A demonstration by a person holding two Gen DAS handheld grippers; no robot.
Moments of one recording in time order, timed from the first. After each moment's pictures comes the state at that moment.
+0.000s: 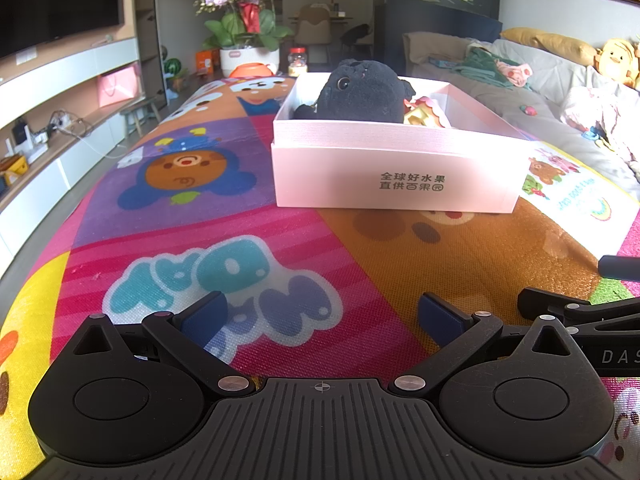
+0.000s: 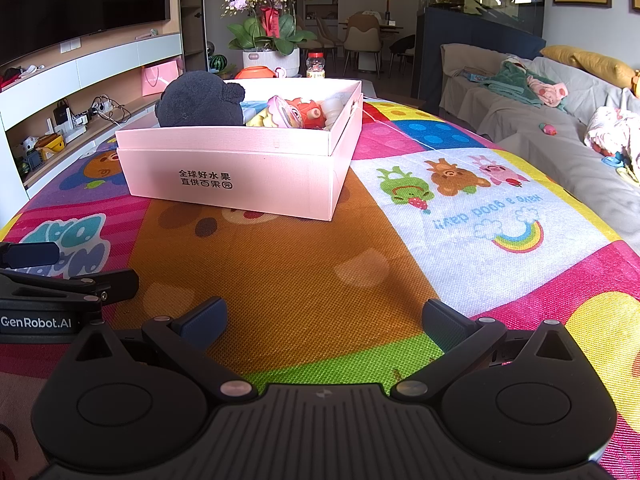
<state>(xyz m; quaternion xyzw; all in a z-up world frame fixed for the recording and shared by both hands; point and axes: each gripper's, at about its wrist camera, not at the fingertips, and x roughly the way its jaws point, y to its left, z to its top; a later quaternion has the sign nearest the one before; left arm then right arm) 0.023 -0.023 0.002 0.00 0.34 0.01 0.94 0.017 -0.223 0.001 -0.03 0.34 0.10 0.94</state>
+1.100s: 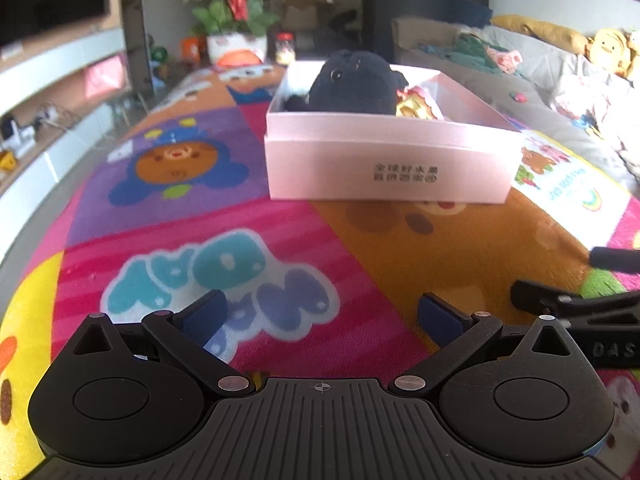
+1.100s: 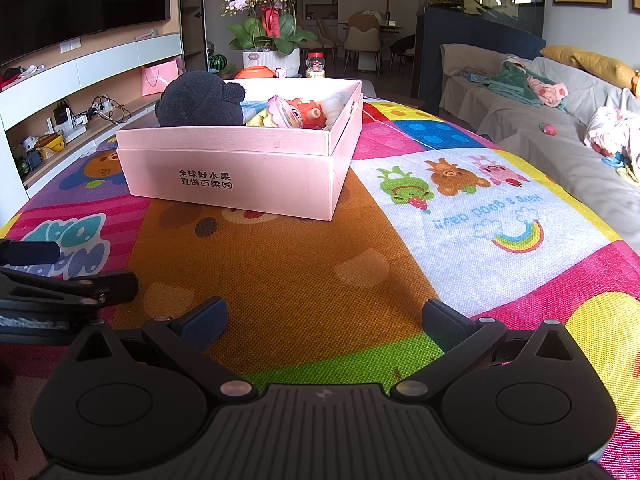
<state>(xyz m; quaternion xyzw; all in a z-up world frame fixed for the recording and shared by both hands) 0.024 -0.016 0.007 0.01 0.37 -0.02 0.93 0.017 -0.222 0.001 -0.03 0.34 0.10 0.94</state>
